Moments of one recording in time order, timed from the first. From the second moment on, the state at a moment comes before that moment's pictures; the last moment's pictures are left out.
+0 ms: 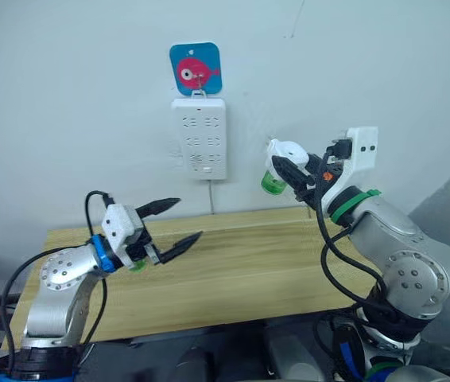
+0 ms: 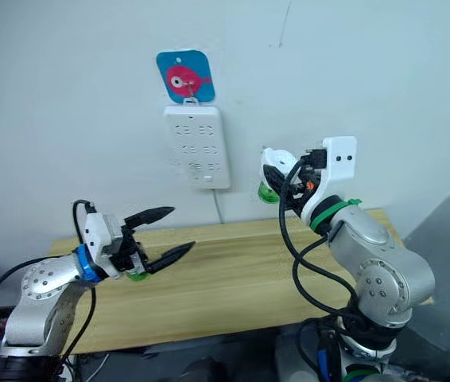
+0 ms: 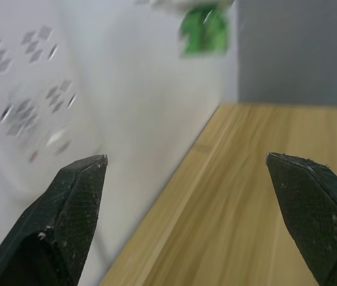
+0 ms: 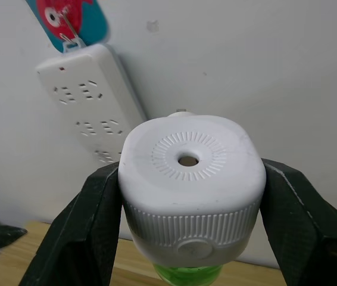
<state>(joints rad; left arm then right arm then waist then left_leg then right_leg) -0.08 0.55 0.09 -0.32 -0.47 0.12 -0.93 -0.56 0.08 -0.33 -0.77 0.54 1.39 0.10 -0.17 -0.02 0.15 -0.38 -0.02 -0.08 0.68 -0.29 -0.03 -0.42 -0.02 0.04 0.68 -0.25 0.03</state>
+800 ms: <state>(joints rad) -0.37 0.27 -0.11 -0.09 -0.42 0.15 -0.84 -0.58 0.14 -0.48 -0.78 0.77 1.49 -0.13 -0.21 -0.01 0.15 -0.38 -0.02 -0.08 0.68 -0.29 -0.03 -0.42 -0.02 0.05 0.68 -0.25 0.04</state>
